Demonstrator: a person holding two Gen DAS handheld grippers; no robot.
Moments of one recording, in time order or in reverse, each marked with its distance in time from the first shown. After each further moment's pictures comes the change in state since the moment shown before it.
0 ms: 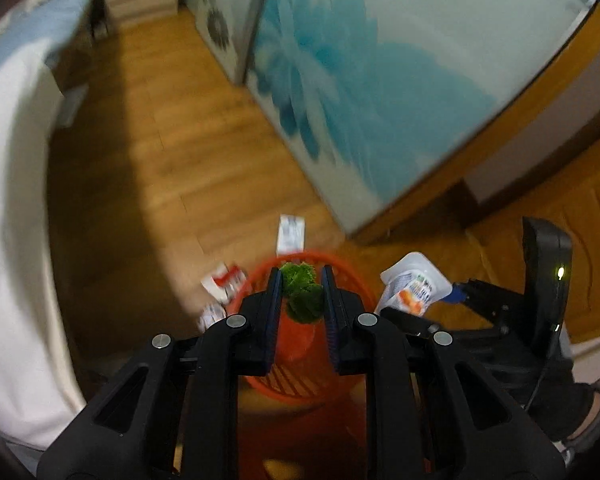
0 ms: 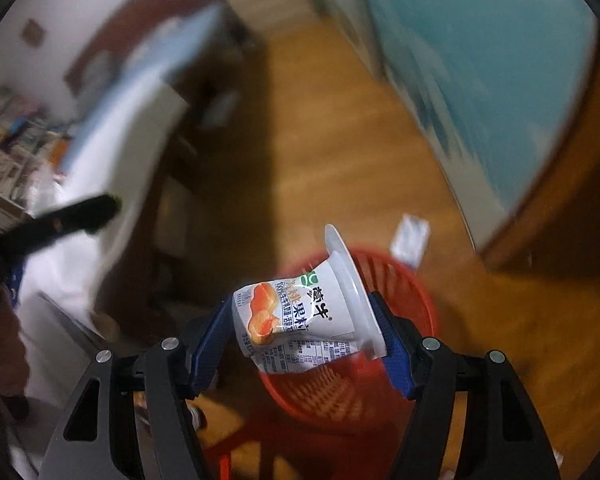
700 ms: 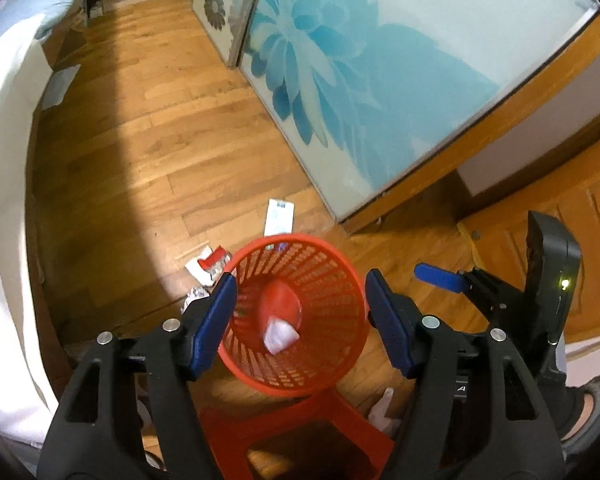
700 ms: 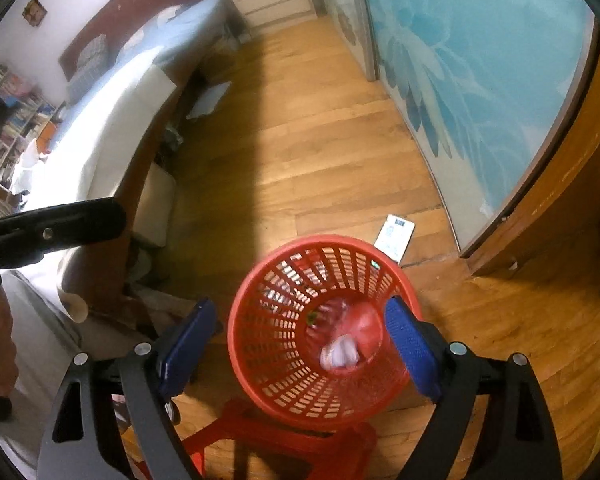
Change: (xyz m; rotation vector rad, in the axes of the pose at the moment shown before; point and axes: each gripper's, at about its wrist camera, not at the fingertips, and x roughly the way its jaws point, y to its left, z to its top) left arm -0.001 -0.008 -0.004 -0.041 -0.006 -0.039; right arm -0.004 0.008 0.003 -0.068 -0.066 -0.052
